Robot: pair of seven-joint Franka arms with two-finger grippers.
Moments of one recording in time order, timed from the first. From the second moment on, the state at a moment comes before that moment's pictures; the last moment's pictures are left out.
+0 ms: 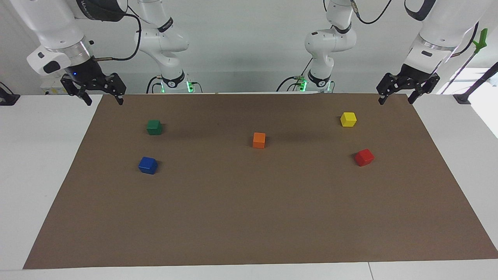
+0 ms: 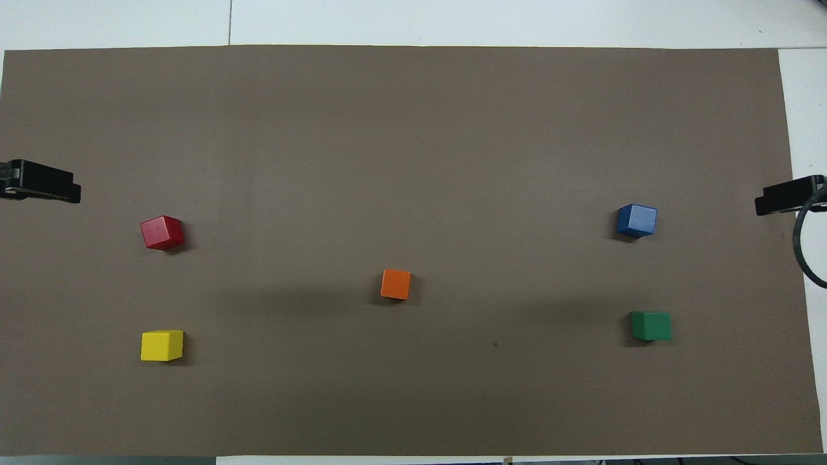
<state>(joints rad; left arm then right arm) 0.08 -0.01 -0.12 -1.53 0.01 1.55 0.04 0.02 -0.06 -0.09 -1.63 -0.02 1.57 -0.08</state>
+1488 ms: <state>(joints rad) 0.13 0.15 -0.10 -2.01 0.01 2.27 -0.24 -0.05 -0.14 -0.10 -1.93 0.60 1.65 -0.22</state>
